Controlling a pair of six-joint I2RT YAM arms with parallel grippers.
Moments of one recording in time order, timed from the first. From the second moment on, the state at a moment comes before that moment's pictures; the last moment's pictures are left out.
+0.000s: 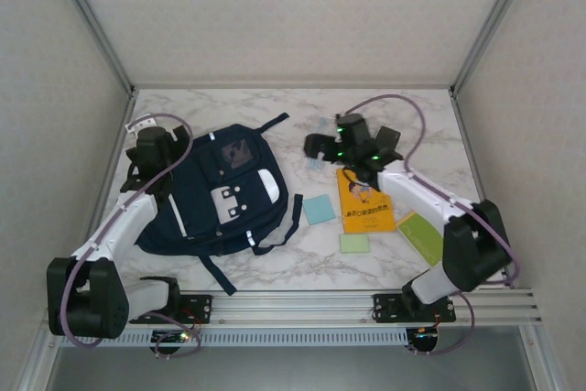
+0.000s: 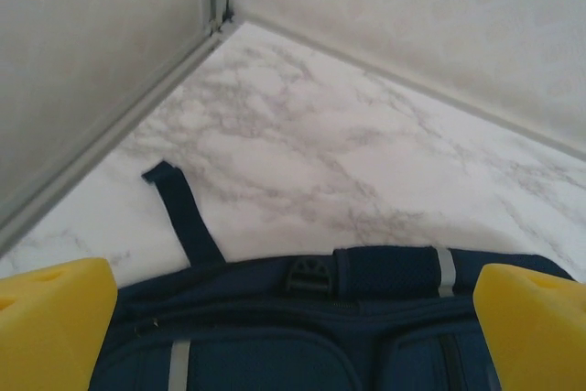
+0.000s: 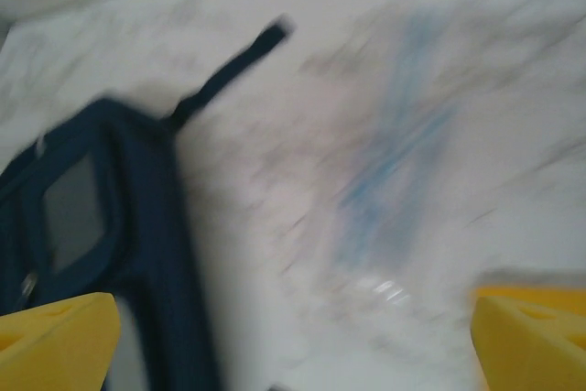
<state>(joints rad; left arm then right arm) -0.08 1.19 0.76 -0.04 -0.37 -0.38 0.60 1.54 1.10 -0.27 0.01 0.58</state>
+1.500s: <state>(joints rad) -0.32 1.27 0.80 -0.55 -0.06 -0.79 0.37 1.97 1.61 -0.60 -0.16 0.56</state>
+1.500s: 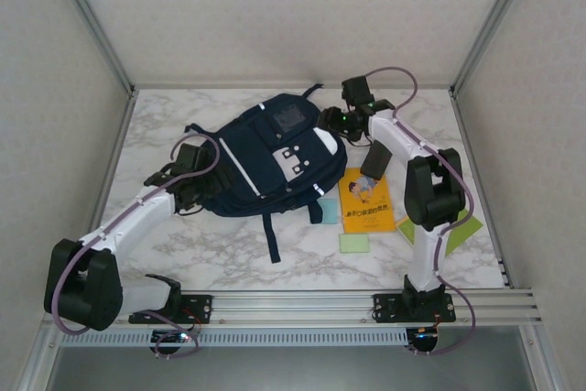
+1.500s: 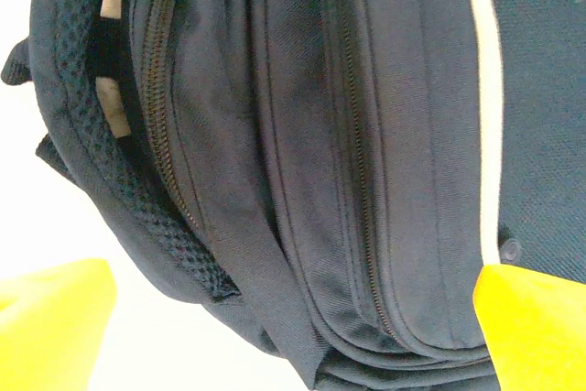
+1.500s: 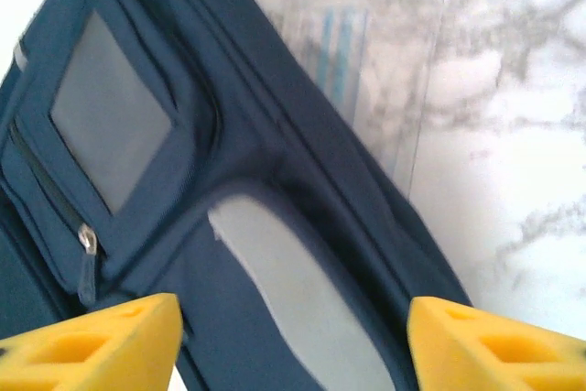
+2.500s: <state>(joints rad) -0.39 1.42 0.81 -0.53 -0.11 -0.88 0.46 1.66 0.98 -0.34 -0.21 0.93</state>
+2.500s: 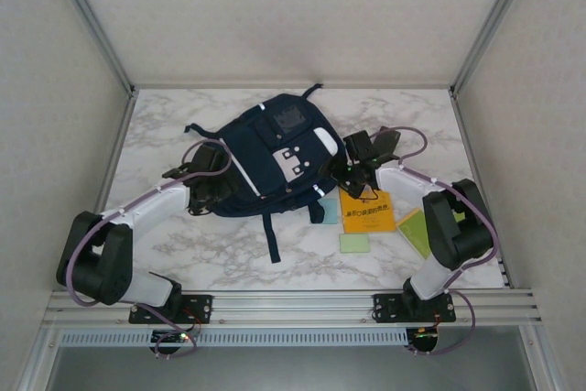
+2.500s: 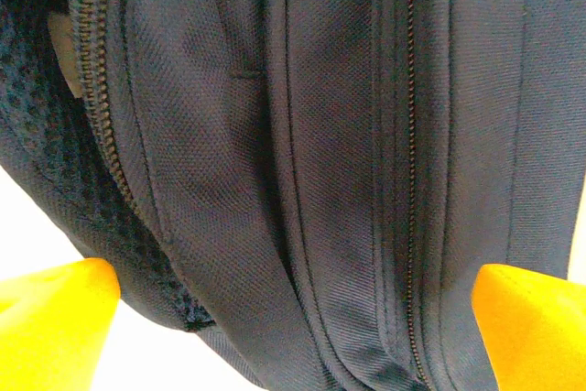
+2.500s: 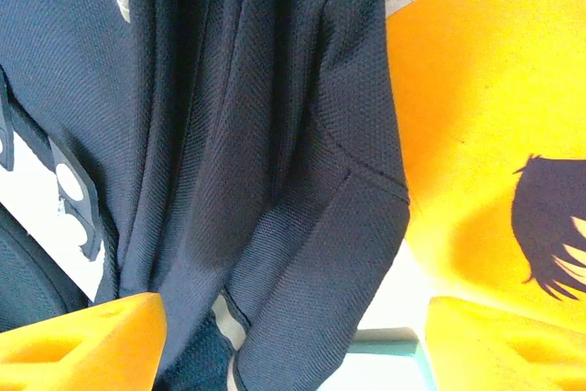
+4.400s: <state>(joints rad) -0.74 1.63 0.93 -0.13 -0.37 -0.58 0.47 1.78 1.38 -0.28 -0.32 1.42</state>
